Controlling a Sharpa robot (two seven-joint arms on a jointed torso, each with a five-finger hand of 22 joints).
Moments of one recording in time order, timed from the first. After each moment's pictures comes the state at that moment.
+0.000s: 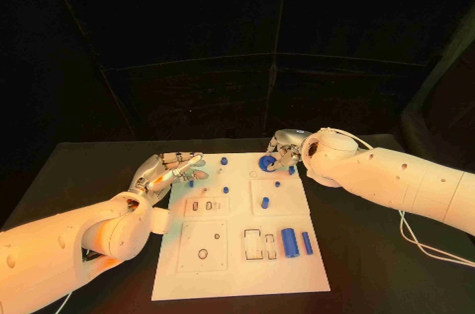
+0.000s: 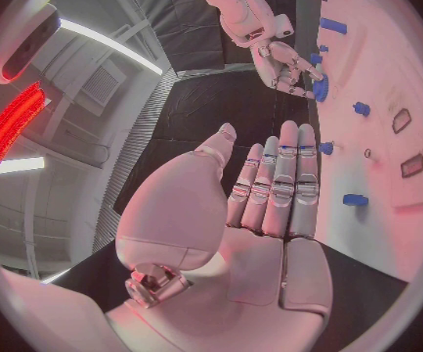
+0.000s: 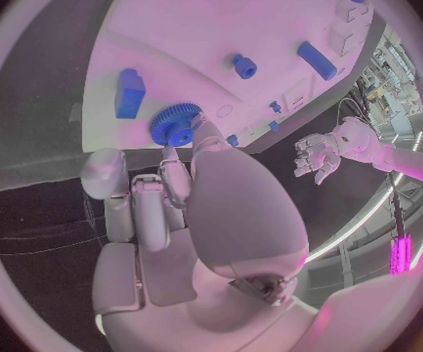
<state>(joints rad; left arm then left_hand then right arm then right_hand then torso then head) 1.16 -0.87 -0.09 1.58 -0.01 -0.33 0.52 1.31 0.00 0.14 0.07 0.05 0.91 0.23 0.11 0.07 1.02 0.17 0.13 0.07 1.12 0.12 0.21 0.22 0.18 0.96 0.22 0.27 0.12 1.24 -0.66 0.06 1.22 -1.53 -0.09 -0.23 1.48 -0.07 -0.05 0.23 0.24 0.89 0.16 0.12 0.07 1.36 0.07 1.27 1.25 1.46 -0.01 1.52 1.31 0.12 1.26 0.11 1.29 0.99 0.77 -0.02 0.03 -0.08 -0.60</state>
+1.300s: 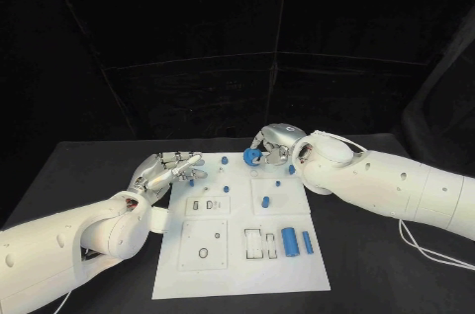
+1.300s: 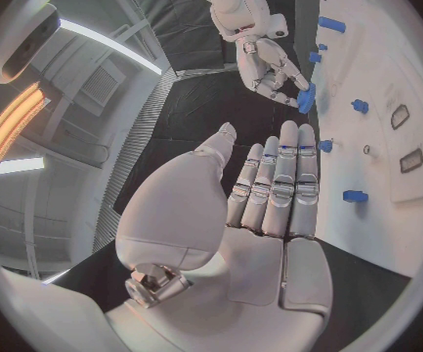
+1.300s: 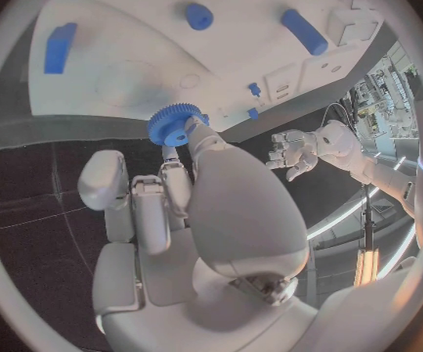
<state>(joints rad) 1.16 -0.87 -0.09 1.58 -0.01 -0.33 0.52 1.31 0.00 0.14 0.06 0.05 0.91 0.23 0.11 0.07 1.02 0.17 0.13 0.07 1.12 0.12 0.21 0.22 0.18 0.96 0.23 0.27 0.12 1.22 -0.67 0.06 1.36 -1.64 -0.28 -0.20 1.46 -0.04 0.15 0.19 0.19 0.98 0.15 0.16 0.07 1.40 0.05 1.31 1.29 1.46 -0.02 1.53 1.31 0.11 1.29 0.09 1.32 1.05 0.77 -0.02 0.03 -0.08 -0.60</state>
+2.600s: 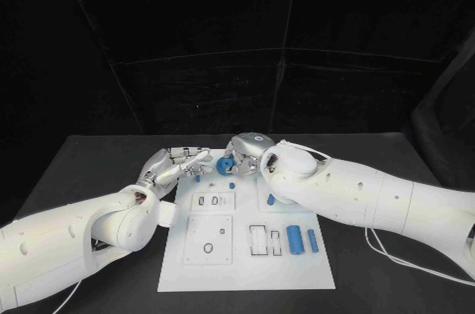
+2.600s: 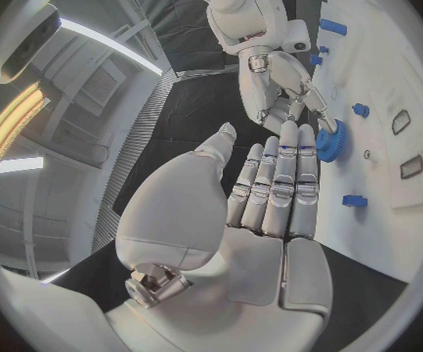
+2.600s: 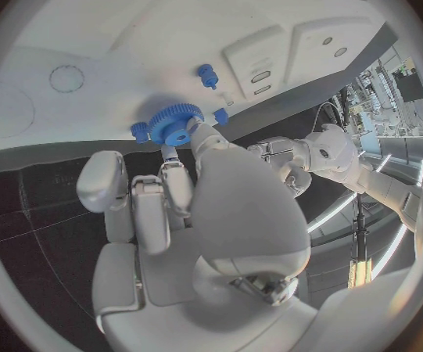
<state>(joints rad) 1.16 -0.87 -0.09 1.58 -0.01 -0.33 0.51 1.31 0.00 0.14 0.06 0.05 0.91 0.23 0.11 0.07 1.02 0.17 0.13 0.07 1.12 0.12 0.21 0.22 0.18 0.96 0.23 0.27 0.12 1.19 -0.45 0.04 1.26 -1.68 -0.28 -0.24 1.44 -0.06 0.18 0.19 0.20 0.99 0.15 0.13 0.06 1.39 0.06 1.29 1.28 1.47 -0.02 1.53 1.31 0.11 1.29 0.09 1.33 1.05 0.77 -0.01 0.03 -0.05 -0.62</state>
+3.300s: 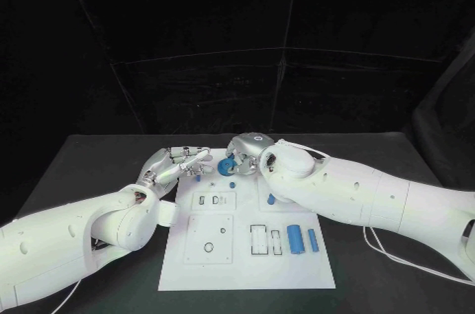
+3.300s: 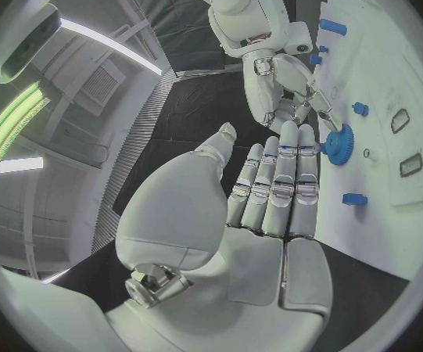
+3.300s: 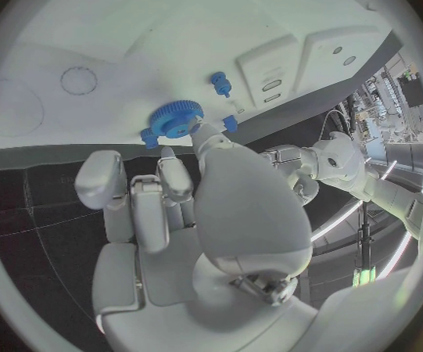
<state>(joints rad) 1.16 -0.87 -0.09 1.58 -0.01 -0.33 0.51 1.31 0.00 0.14 0.06 0.05 0.91 0.23 0.11 0.07 1.02 0.17 0.13 0.07 1.12 0.12 0.21 0.22 0.18 0.96 0.23 0.27 0.12 1.19 -0.43 0.04 1.24 -1.72 -0.24 -0.28 1.38 -0.11 0.18 0.19 0.15 0.87 0.18 0.07 0.07 1.33 0.08 1.22 1.21 1.47 0.01 1.53 1.31 0.11 1.27 0.11 1.32 1.03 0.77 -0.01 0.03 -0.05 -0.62</state>
